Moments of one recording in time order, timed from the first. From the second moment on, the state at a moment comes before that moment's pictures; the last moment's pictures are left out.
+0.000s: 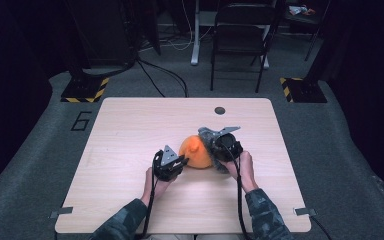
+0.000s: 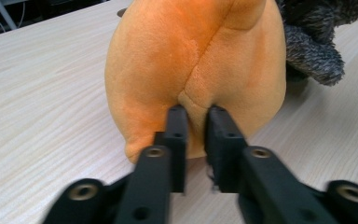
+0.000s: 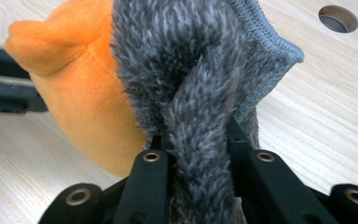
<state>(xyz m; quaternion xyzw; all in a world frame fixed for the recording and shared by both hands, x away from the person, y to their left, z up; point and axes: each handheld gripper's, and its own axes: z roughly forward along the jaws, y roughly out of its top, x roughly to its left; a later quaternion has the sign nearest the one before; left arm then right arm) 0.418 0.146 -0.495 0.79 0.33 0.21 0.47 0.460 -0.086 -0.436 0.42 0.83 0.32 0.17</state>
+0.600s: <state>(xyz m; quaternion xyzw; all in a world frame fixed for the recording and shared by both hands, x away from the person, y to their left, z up) 0.405 0.143 -0.470 0.79 0.29 0.24 0.48 0.439 -0.077 -0.392 0.38 0.83 0.36 0.20</state>
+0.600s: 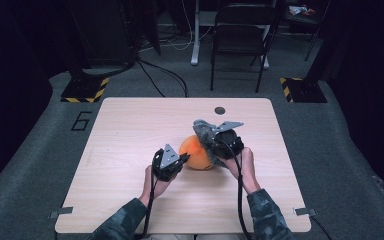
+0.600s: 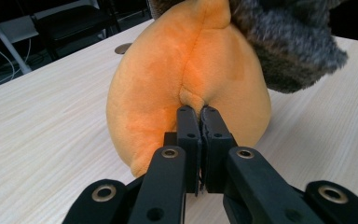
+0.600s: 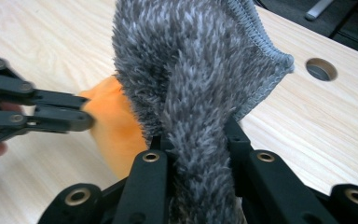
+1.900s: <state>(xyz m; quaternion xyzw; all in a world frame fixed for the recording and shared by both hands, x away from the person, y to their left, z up) 0.410 0.145 -0.478 0.79 0.30 0.22 0.49 0.454 -0.099 -0.407 0.43 0.82 0.33 0.19</state>
